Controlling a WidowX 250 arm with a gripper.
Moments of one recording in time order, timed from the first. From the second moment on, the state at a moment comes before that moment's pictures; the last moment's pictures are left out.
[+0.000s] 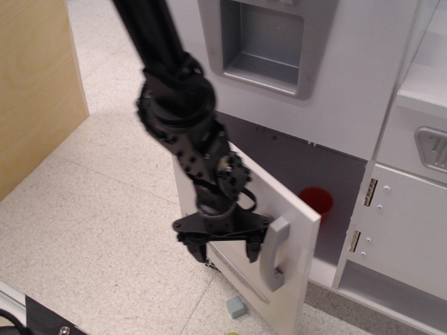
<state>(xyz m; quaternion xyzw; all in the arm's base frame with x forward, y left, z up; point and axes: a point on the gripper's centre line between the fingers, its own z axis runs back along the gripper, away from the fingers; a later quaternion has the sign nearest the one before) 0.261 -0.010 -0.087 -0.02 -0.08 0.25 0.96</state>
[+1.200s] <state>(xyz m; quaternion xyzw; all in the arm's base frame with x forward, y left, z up) 0.319 -0.028 -0.092 -0.02 -0.11 0.30 0.95</state>
